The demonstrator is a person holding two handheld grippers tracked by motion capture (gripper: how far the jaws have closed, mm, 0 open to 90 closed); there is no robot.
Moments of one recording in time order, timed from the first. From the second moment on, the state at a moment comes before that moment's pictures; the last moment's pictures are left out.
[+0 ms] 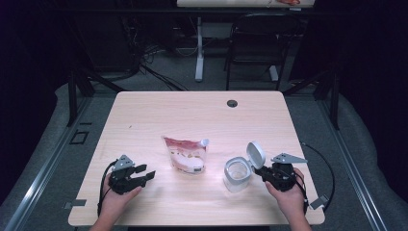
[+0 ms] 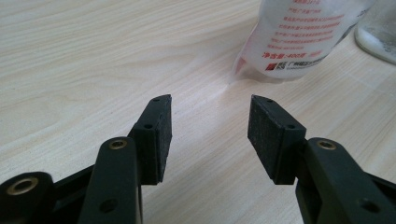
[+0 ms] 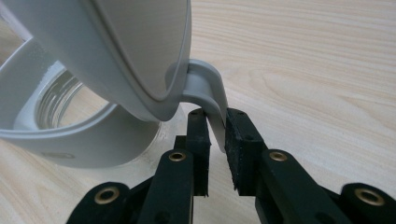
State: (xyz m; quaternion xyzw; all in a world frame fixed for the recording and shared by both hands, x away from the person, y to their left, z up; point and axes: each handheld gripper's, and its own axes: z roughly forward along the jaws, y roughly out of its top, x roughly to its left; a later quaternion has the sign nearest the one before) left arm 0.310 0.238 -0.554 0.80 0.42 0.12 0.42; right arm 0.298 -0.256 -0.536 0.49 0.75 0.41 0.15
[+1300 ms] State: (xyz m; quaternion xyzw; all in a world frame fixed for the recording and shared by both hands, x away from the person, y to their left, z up) left arm 0.341 0.201 -0.456 0.80 0.34 0.10 0.49; right arm 0.275 -0.273 -0.509 0.47 0.75 0.42 0.19
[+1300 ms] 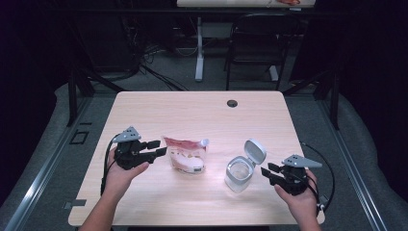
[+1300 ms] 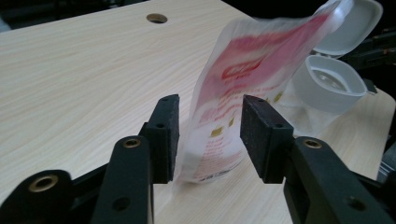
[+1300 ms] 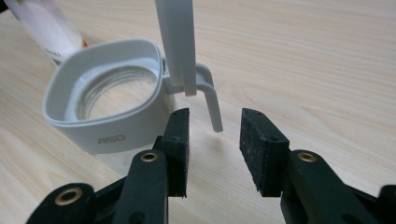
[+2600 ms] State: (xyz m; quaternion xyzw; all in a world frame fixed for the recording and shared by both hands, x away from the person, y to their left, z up) left arm 0.354 0.197 -0.452 0.81 0.31 0.09 0.49; right arm 0.279 -0.206 -0.440 0.37 0.79 0.45 0.19
